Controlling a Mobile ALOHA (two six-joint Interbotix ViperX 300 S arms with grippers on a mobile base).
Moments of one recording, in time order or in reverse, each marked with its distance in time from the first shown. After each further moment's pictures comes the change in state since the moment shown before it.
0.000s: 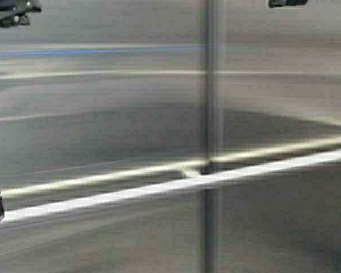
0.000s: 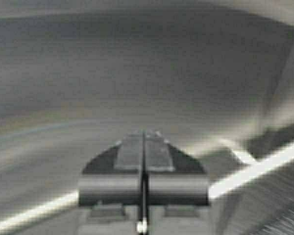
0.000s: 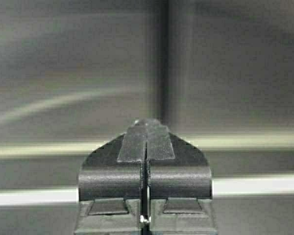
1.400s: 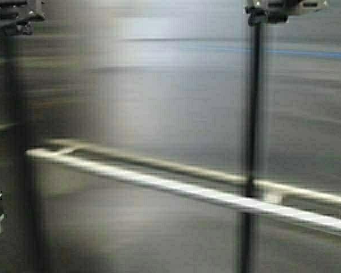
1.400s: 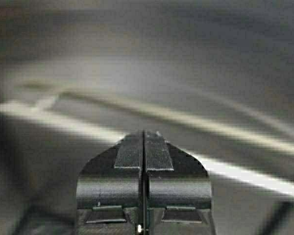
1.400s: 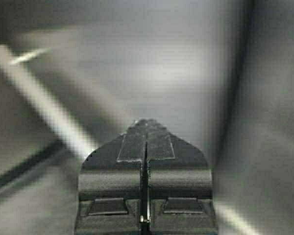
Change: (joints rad) left arm -0.003 0.046 0.005 0.000 0.000 0.011; right arm 0.074 0.095 0.021 -0.003 -0.081 -0.008
